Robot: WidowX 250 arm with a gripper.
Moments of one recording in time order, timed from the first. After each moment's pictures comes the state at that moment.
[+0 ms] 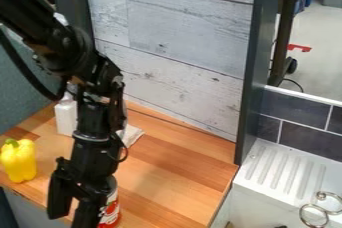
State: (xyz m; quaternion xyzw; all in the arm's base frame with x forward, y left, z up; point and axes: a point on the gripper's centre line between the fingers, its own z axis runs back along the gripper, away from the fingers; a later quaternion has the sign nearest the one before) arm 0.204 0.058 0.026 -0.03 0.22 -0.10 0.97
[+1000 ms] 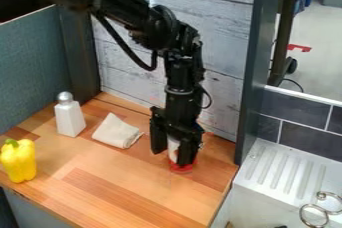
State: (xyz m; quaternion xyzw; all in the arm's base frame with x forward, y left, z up) arm 0.363 0.024 0.030 -0.01 0.07 -0.10 0.99
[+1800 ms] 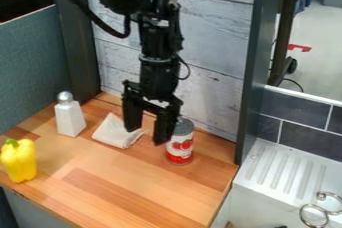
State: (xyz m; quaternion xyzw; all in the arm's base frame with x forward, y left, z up) arm 0.324 0.047 0.083 0.00 0.10 -0.05 0.99
